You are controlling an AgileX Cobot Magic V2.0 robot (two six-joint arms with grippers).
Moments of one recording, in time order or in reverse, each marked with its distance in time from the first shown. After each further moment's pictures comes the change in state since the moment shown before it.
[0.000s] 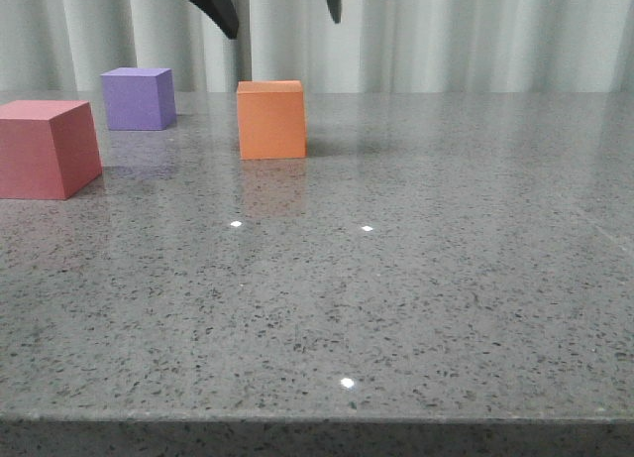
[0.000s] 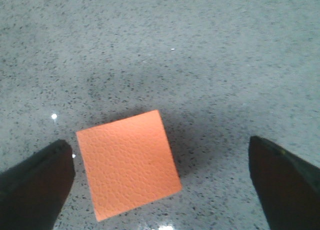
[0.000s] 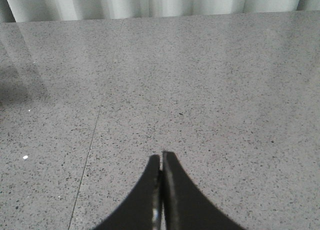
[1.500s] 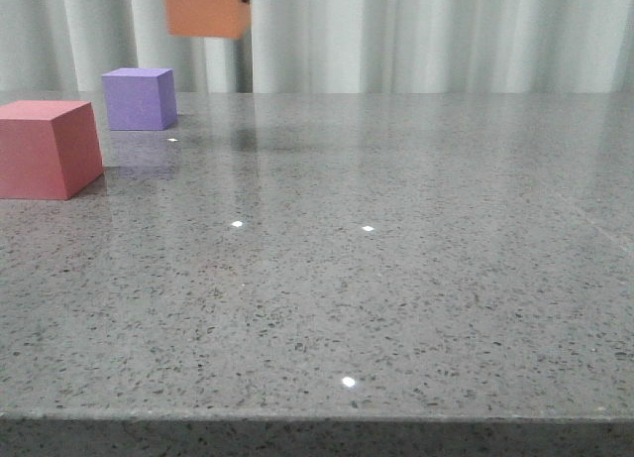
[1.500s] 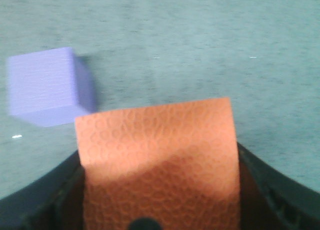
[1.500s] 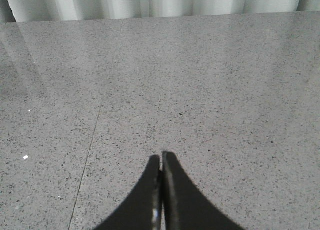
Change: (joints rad) left arm 0.087 -0.074 -0.012 0.120 0.118 0.128; right arm 0.000 0.000 0.000 -0.002 0.000 0.000
